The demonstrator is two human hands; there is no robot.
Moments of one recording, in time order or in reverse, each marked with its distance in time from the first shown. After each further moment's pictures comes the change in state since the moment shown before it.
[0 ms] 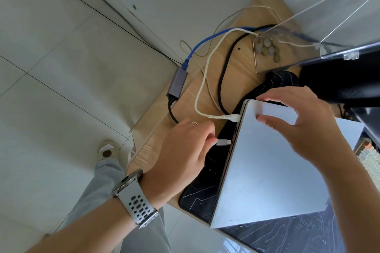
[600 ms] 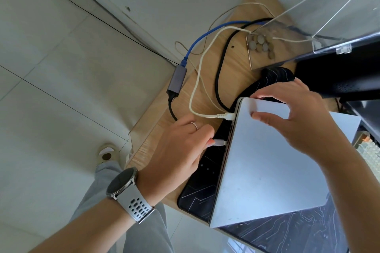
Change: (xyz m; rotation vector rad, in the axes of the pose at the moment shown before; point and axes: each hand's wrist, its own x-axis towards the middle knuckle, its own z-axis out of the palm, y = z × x) left_hand 0.002 -0.005 0.000 0.102 0.070 0.259; right_hand 0.004 0.002 -0.001 -0.025 -0.038 -0.017
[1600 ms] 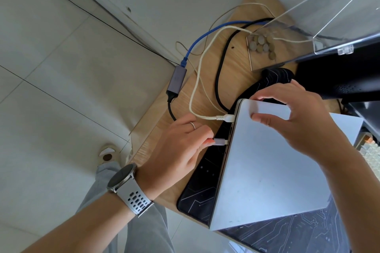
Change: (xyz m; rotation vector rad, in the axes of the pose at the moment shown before) left_hand 0.004 -0.006 0.001 -0.090 0.024 0.035; right_hand 0.002 0.001 -0.001 0.056 -0.017 0.003
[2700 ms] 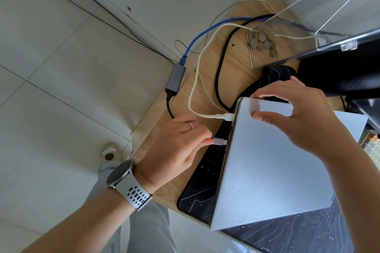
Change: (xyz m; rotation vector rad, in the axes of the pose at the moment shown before) left_hand 0.001 -0.009 -0.001 0.016 0.017 0.087; right_hand 0.004 0.004 -0.001 0.023 0.002 -0.016
